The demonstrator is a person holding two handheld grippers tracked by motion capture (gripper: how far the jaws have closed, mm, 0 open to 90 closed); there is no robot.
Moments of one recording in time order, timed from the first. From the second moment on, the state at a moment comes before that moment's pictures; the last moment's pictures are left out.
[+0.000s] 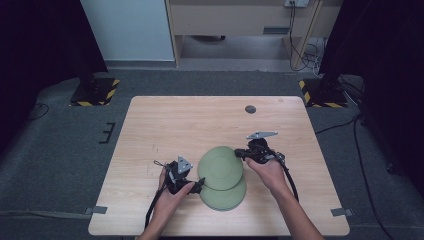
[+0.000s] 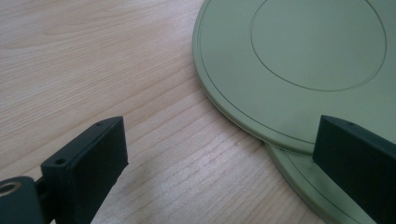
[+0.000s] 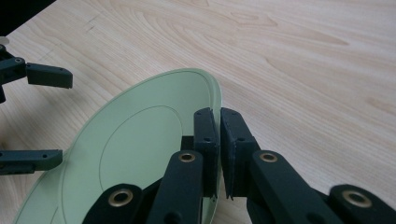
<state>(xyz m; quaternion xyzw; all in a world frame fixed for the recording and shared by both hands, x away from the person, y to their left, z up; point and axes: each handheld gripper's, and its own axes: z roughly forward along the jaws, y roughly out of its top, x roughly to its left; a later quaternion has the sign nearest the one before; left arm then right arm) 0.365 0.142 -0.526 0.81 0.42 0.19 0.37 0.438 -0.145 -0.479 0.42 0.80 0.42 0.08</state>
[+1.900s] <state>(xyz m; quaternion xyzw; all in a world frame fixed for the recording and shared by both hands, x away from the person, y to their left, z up) 0.370 0.162 -0.524 0.80 0.43 0.20 0.37 0.464 -0.110 -0.400 0.38 0.82 0.41 0.12</state>
